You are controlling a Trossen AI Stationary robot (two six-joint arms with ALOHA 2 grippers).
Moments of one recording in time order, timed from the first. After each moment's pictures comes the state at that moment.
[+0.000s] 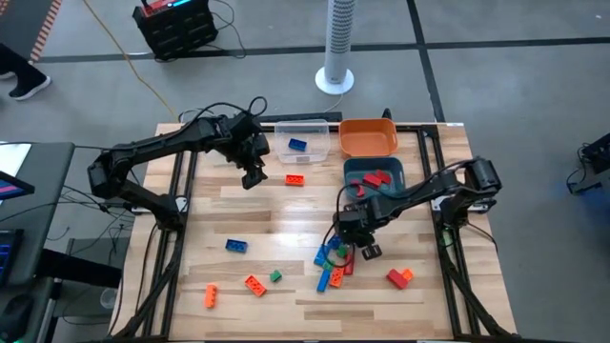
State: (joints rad) left arm 0.47 1.39 1.27 -0.90 0.23 0.13; right arm 0.15 1.71 0.98 -0.65 -0.08 -0.15
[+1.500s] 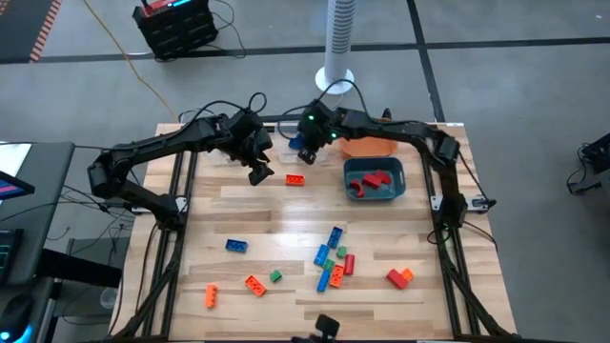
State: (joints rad) left arm 0.47 1.39 1.27 -0.81 0.22 0.00; right arm -0.48 2.04 1.67 -0.51 -0.08 -0.03
